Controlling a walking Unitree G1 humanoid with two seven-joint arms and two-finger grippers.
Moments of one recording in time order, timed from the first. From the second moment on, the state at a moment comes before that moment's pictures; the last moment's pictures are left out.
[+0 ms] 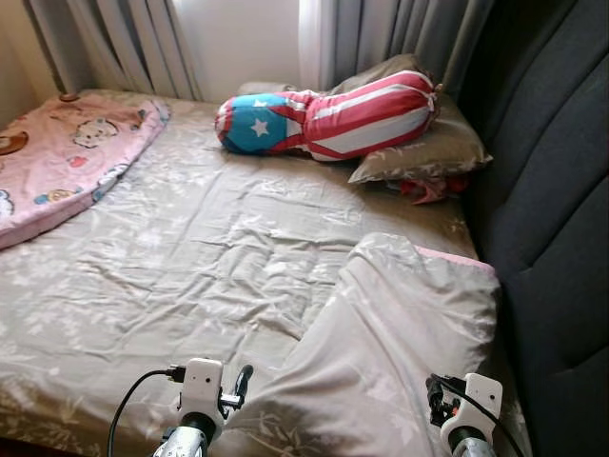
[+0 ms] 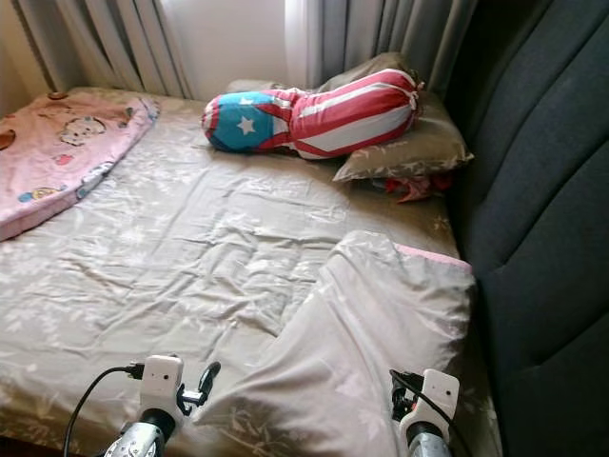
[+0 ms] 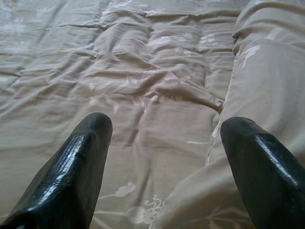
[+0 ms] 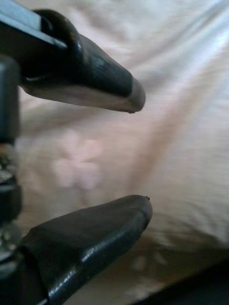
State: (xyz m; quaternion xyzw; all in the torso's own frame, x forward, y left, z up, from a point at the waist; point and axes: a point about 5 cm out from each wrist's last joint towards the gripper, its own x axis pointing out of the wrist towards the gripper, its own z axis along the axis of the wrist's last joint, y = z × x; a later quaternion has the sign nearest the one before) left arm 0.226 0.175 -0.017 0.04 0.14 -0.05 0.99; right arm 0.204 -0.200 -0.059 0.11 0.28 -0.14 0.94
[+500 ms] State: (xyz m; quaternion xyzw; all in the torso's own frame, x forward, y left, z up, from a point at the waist) left arm 0.224 0.181 -0.018 0.04 0.15 -0.05 0.99; right arm 0.157 -0.217 -0.086 0.22 0.36 -0.25 0.87
